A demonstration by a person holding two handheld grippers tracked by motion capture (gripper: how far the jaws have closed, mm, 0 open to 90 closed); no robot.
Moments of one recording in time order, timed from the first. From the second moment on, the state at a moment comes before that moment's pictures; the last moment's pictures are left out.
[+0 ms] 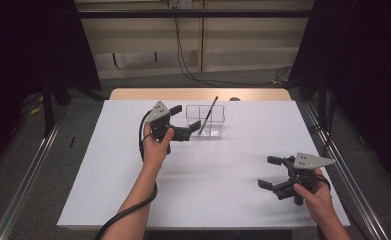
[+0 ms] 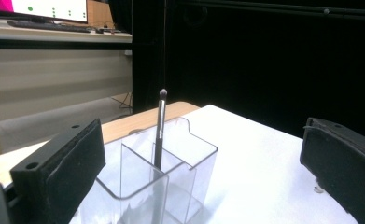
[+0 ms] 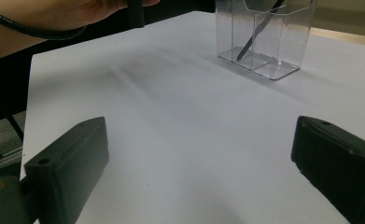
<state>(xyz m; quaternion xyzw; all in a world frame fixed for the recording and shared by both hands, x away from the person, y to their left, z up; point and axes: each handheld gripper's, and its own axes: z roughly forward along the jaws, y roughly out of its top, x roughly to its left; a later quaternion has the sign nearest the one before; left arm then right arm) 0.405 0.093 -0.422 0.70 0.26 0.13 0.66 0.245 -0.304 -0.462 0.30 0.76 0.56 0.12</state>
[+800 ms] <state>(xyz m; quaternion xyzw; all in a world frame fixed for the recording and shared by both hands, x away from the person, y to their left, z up) 0.385 0.114 -0.435 0.71 0.24 0.11 0.65 0.245 -0.304 -0.461 0.30 0.76 0.56 0.13</state>
